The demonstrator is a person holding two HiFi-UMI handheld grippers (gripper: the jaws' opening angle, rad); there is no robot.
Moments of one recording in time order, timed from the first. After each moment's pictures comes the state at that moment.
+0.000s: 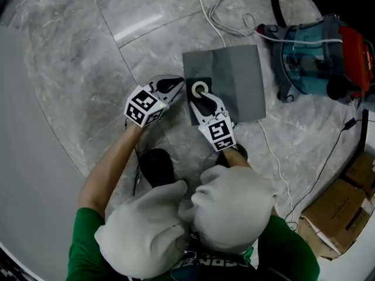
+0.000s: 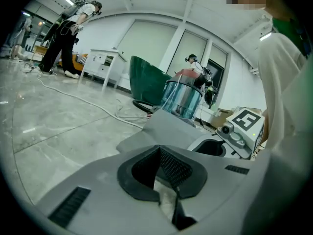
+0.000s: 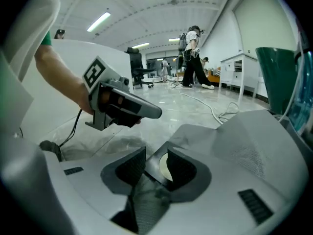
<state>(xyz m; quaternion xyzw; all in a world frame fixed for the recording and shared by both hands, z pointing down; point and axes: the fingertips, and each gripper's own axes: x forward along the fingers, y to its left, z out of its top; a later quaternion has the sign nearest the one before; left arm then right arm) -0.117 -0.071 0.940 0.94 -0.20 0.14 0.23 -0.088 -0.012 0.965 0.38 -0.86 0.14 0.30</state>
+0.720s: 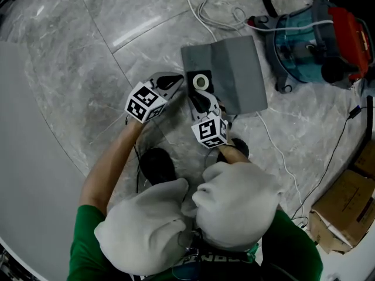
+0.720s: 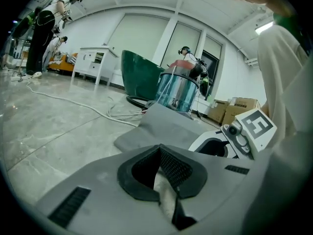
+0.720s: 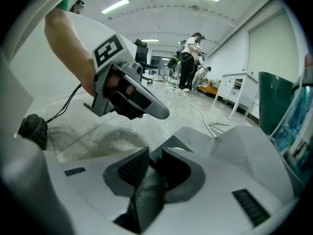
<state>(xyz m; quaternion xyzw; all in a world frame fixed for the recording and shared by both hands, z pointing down) -0.092 -0.073 0.944 0.95 -0.17 0.18 0.20 -0.076 -0.015 0.977 0.41 -0.84 0.04 0.36</state>
